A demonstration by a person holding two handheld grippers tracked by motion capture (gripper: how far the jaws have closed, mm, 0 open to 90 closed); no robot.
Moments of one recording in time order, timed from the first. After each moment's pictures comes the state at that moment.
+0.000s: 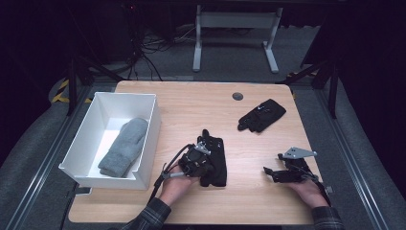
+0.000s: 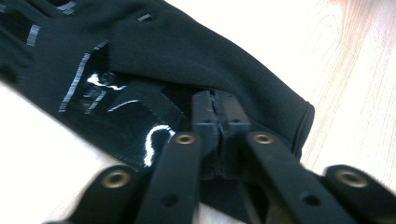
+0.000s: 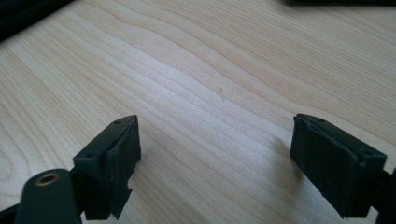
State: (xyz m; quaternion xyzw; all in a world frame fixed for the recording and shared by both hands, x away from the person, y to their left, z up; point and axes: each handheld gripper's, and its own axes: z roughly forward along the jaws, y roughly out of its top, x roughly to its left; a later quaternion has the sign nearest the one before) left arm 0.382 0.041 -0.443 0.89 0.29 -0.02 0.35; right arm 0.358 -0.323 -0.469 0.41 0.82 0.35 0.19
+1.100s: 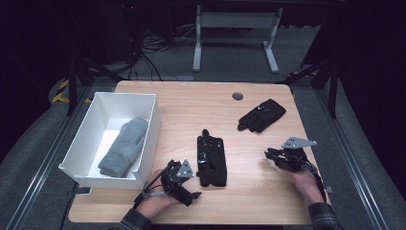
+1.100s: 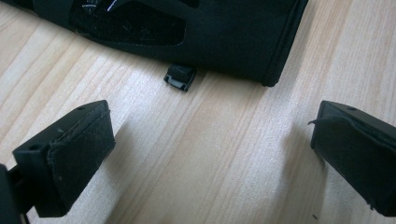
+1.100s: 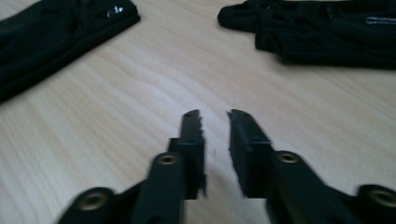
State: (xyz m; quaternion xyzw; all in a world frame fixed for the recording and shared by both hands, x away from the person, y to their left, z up) left arm 0.341 0.088 -0.477 0.91 0.20 0.07 0.35; right arm 0.382 -0.316 -0.444 0.38 0.82 0.38 0.20
